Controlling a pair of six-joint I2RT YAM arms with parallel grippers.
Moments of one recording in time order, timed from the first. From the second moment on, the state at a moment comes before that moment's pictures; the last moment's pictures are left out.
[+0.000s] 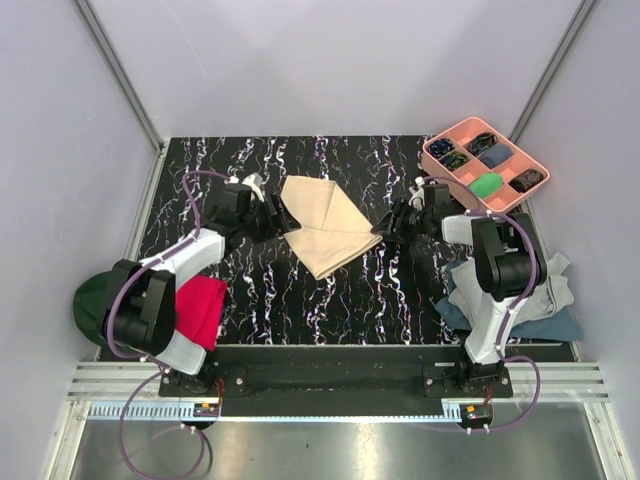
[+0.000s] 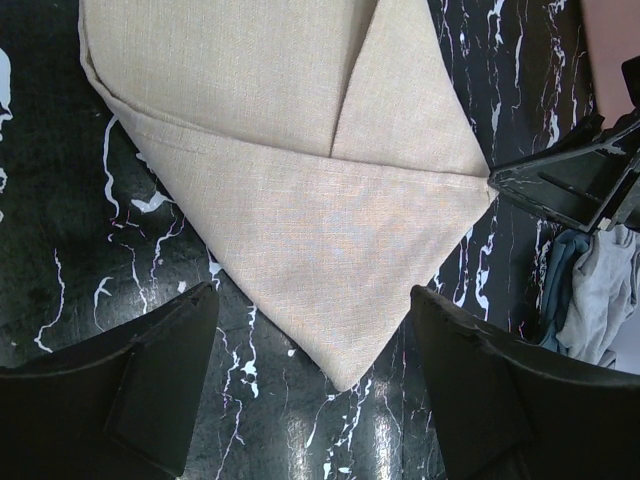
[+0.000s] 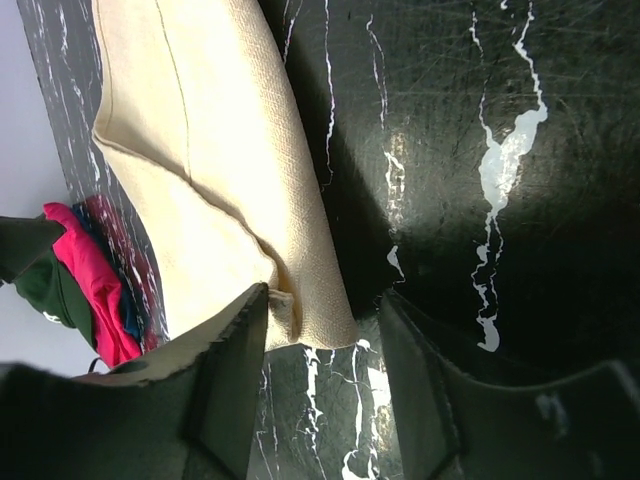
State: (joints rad) left arm -0.30 1.52 0.89 -0.05 0.31 -0.64; right arm 0.14 1.92 0.99 0.13 -0.62 0.61
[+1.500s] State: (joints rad) left arm -0.32 1.50 0.38 0.47 0.47 -0.97; right arm 0.30 1.58 0.55 0.20 -0.36 0.97
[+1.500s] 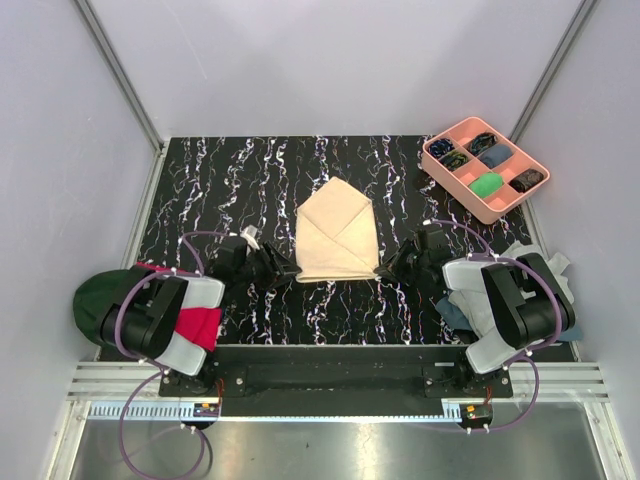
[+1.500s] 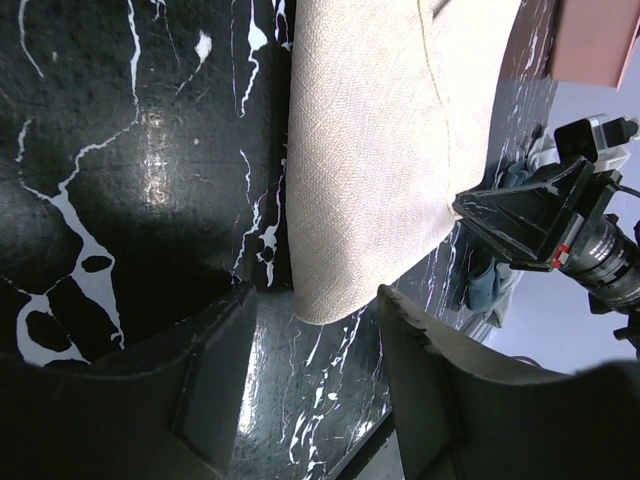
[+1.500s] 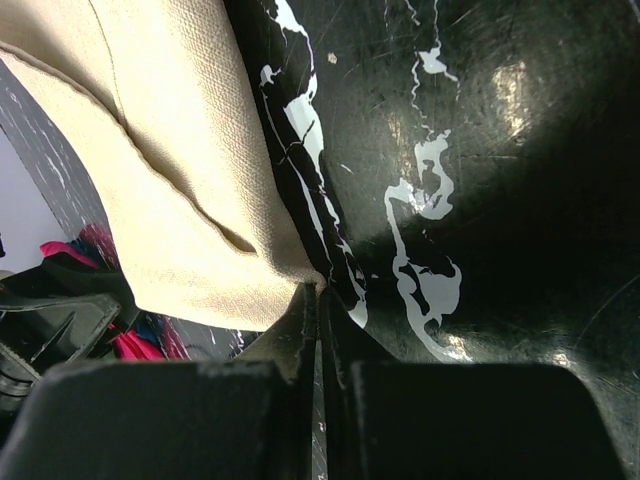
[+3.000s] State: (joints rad) left arm -0.25 1.67 0.64 0.21 0.68 -0.92; right arm 0.84 1.37 0.73 0.13 0.15 0.33
